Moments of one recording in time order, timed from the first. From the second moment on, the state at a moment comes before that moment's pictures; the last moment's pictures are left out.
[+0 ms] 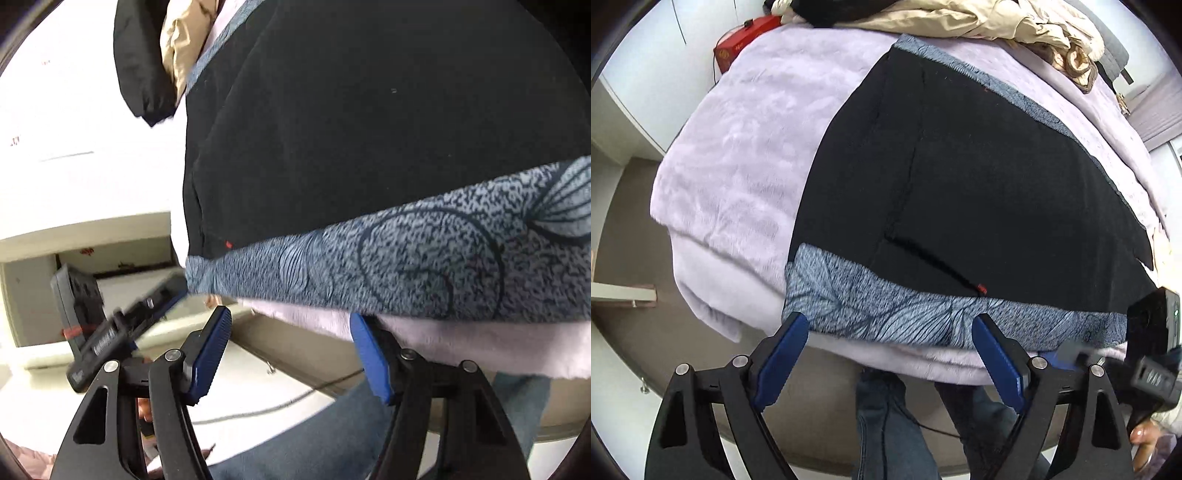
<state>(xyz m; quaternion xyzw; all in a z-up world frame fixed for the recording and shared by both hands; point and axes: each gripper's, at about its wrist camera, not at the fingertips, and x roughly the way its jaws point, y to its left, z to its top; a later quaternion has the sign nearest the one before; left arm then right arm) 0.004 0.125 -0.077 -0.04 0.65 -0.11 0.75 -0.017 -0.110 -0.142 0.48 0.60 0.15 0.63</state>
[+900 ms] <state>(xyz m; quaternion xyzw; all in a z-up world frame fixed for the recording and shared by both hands) 0.042 0.113 -0.094 -0.19 0.64 -0.13 0.73 -0.025 -0.150 -0.132 0.55 0.55 0.13 0.62</state>
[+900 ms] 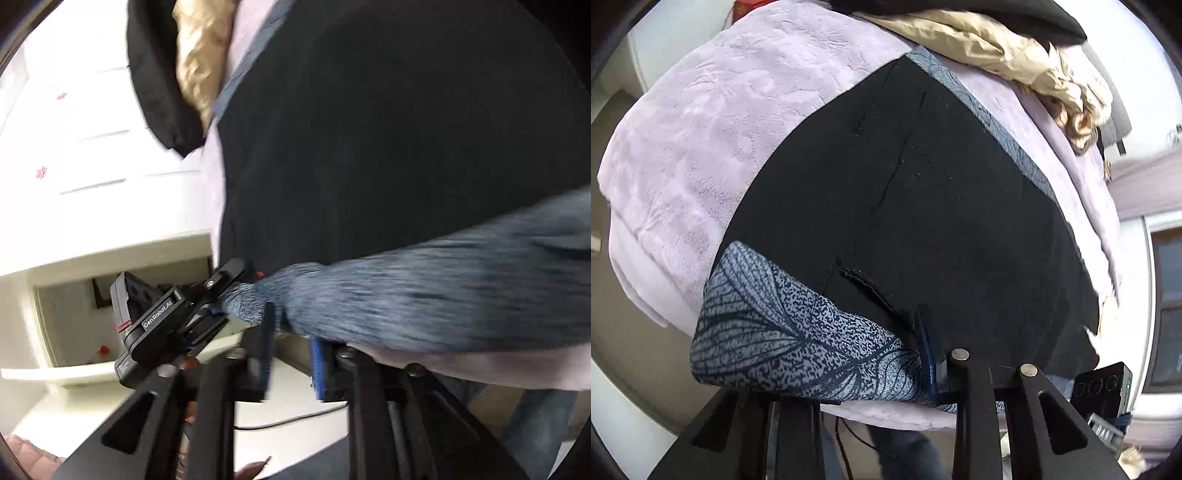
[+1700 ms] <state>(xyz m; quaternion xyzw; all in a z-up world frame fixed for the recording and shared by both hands) 0.172 0.036 -0.018 -0.13 0.54 -0.13 0.82 0.114 -0.286 -0.068 0.46 0.54 0.14 0.69</state>
